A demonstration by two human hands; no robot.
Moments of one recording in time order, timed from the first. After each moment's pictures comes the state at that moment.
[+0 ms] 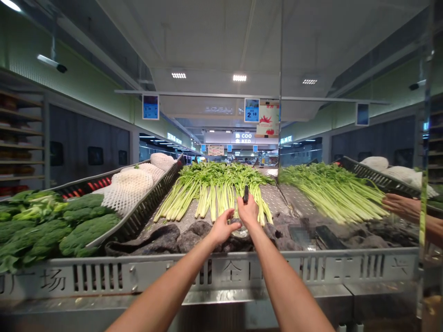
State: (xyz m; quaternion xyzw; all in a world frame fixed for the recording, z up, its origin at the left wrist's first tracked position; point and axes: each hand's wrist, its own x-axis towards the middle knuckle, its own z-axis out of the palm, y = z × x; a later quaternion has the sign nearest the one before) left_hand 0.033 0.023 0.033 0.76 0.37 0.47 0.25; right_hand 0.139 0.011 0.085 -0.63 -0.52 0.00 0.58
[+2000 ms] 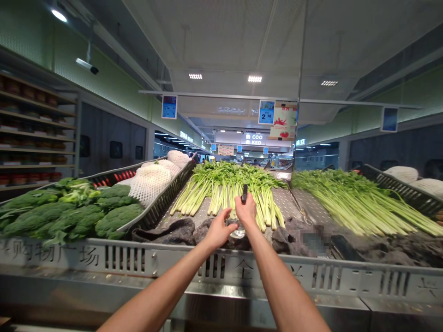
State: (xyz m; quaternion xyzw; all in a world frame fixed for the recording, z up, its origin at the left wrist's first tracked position) left_hand -0.017 -0.026 0.051 0.73 0.43 0.49 0.21; right_hand 0.084 -0.005 0.097 -0.58 -0.54 0.01 0.60
